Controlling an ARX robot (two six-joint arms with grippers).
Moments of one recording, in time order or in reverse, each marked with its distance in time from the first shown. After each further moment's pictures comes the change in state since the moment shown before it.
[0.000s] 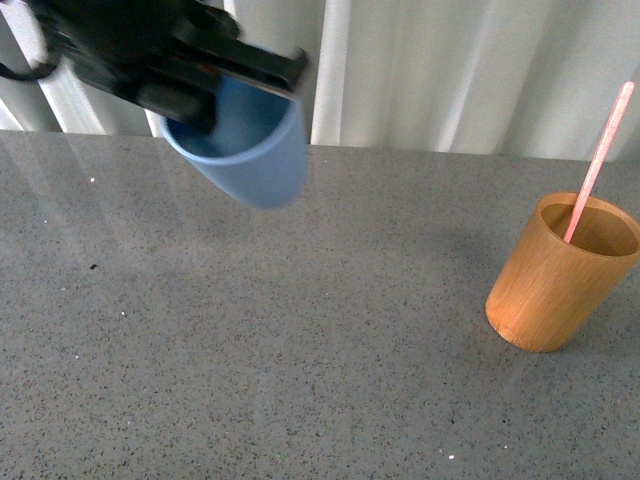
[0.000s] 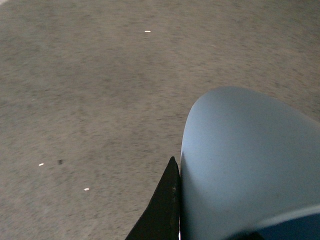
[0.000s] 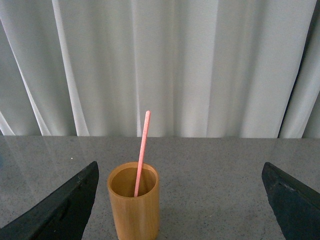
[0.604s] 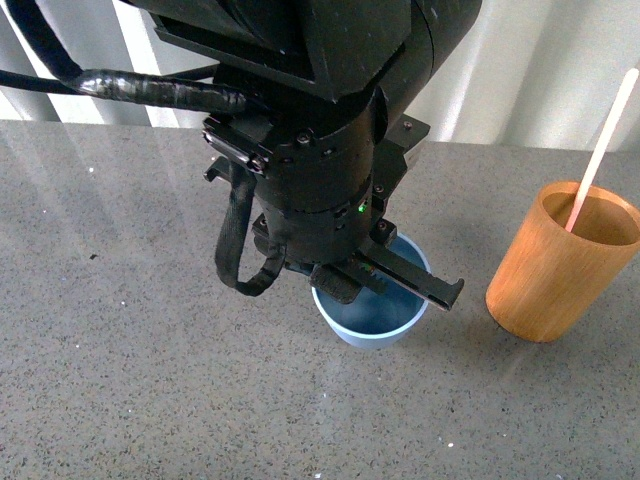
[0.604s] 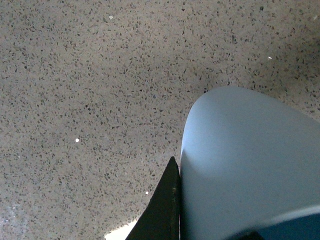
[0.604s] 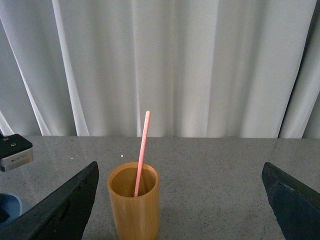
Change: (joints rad) left arm -0.216 0.282 0.010 0.099 -0.040 -0.092; right arm 0.000 0.000 0.000 0.000 0.000 0.000
